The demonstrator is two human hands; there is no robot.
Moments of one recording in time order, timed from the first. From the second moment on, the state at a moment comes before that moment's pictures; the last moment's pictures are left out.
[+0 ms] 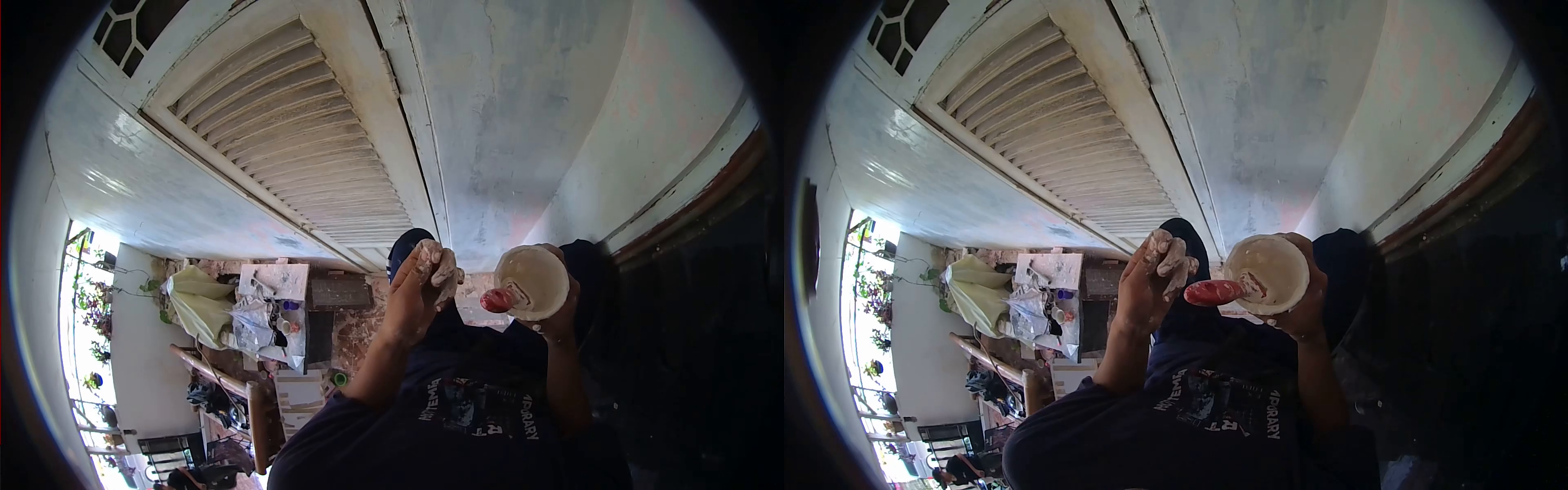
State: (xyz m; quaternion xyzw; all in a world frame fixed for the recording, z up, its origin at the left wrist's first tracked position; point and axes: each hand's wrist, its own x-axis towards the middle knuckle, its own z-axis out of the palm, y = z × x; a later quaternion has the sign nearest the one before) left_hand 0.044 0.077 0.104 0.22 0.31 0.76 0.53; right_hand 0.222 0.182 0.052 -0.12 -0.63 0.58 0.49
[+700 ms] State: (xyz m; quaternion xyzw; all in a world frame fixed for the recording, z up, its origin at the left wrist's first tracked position) left_hand 0.035 0.076 0.087 0.24 0.19 0.75 0.59; right_hand 0.222 0.181 0.053 -0.12 -0.64 0.58 0.50
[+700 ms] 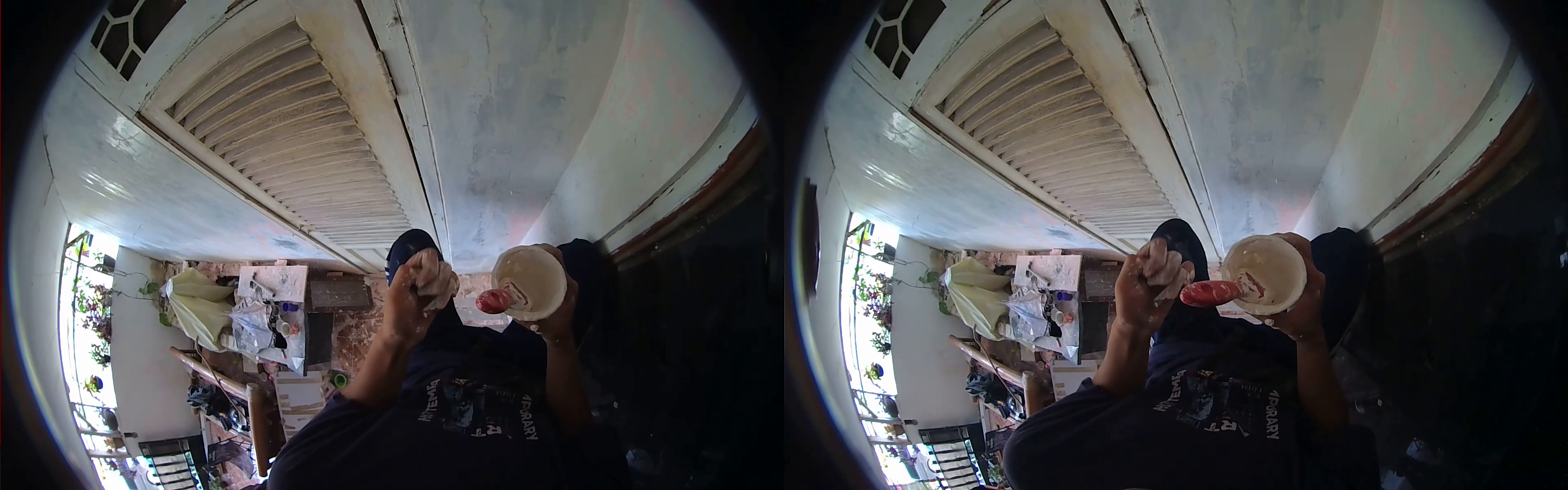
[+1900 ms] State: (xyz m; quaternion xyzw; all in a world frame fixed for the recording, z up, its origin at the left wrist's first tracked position) left_hand 0.038 0.072 0.093 0.41 0.29 0.74 0.45; right_hand 0.225 0.185 0.048 -0.13 -0.67 0.54 0.49
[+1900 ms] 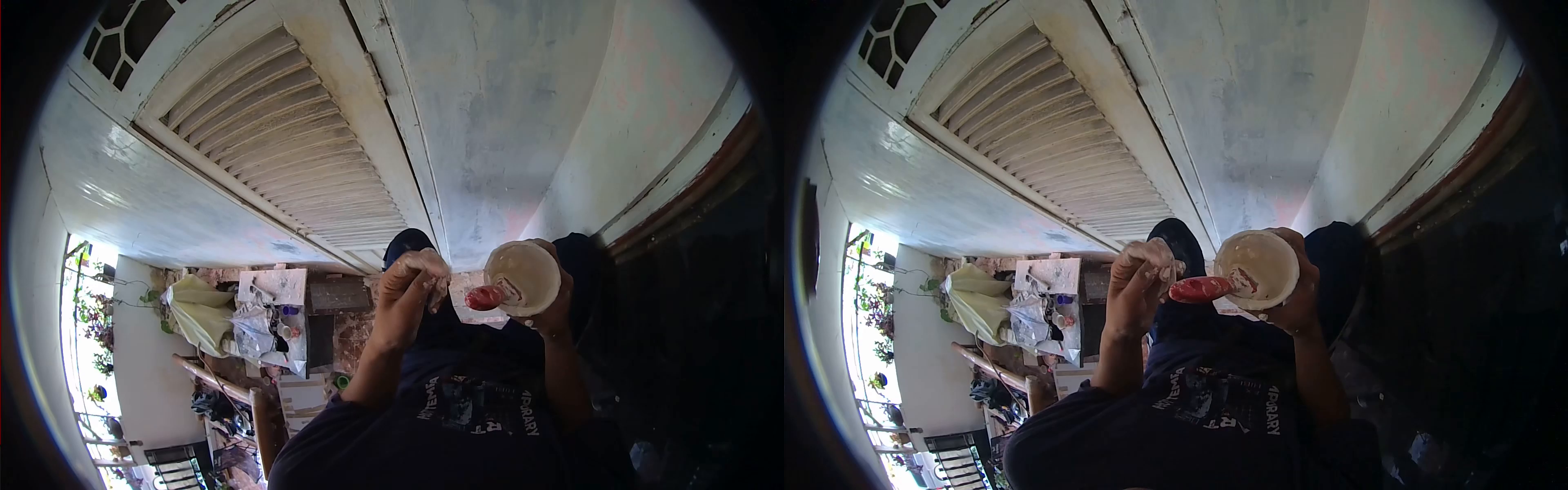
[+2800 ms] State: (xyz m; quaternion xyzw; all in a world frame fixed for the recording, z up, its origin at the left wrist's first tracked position) left_hand 0.033 0.072 0.090 0.35 0.31 0.80 0.38; right_hand 0.223 0.181 0.052 -0.13 -0.64 0.57 0.49
